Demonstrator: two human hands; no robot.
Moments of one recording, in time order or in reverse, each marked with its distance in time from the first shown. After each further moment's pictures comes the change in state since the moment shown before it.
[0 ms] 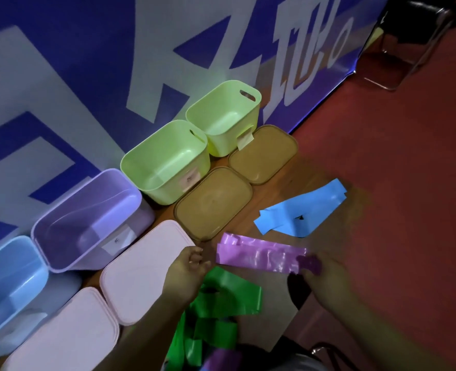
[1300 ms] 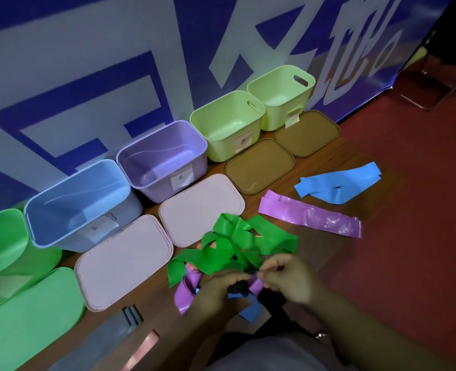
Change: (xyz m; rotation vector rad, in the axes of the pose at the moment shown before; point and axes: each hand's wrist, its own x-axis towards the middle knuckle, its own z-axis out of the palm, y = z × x) left_hand -0.174 -0.101 -0.034 0.042 -0.269 0.351; right_hand -0.170 -0.098 0.085 0.369 -0.496 -0.062
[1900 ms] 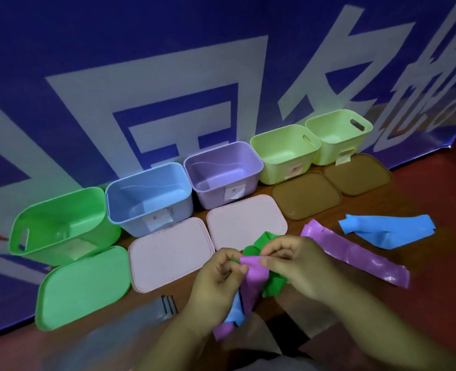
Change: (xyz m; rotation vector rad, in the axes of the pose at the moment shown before) left_hand -0.060 0.048 -0.077 -0.574 0.511 -0.037; right_hand -0.040 -0.131 0.037 -0.129 -0.163 -0.394
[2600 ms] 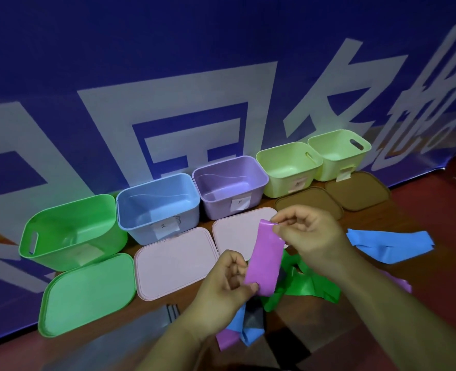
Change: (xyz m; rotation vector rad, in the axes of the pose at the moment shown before) left_hand -0.008 0.018 -0.019 -0.175 -0.208 -0.035; right_hand 0.012 -0.053 -0.006 0.178 0.140 -0.201
